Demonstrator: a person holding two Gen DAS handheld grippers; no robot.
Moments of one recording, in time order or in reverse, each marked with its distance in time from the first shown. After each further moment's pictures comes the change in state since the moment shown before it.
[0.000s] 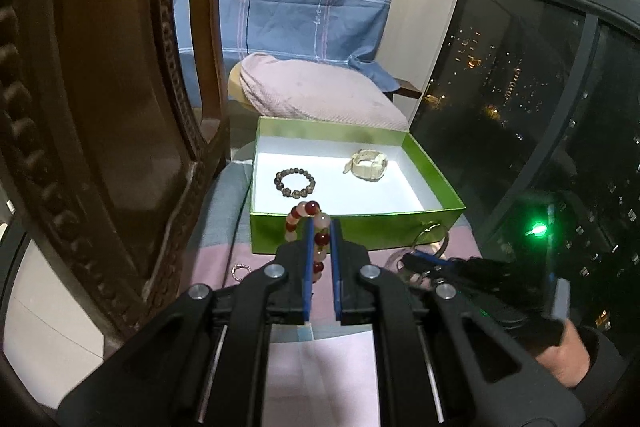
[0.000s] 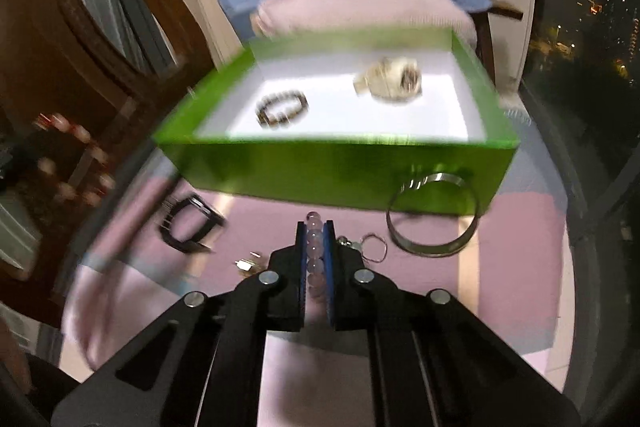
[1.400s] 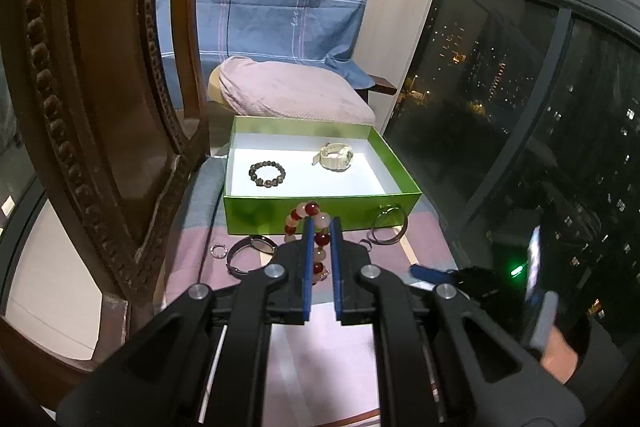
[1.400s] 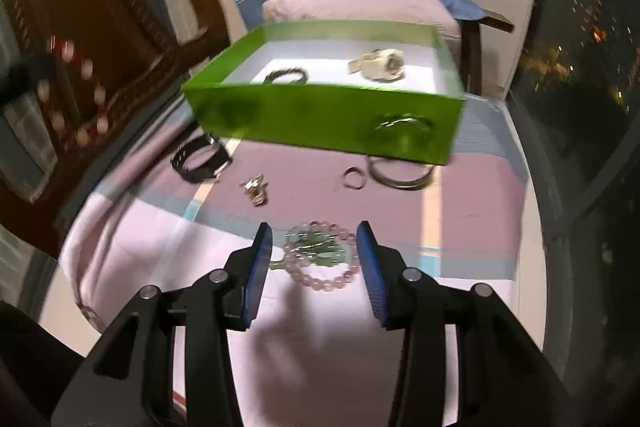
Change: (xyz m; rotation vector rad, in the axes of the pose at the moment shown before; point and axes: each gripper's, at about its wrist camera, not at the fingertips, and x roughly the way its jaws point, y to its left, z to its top) left arm -0.038 -0.027 -0.010 0.023 0.014 -0.055; right arm -0.034 0.011 -0.048 -0.116 0.052 -0.073
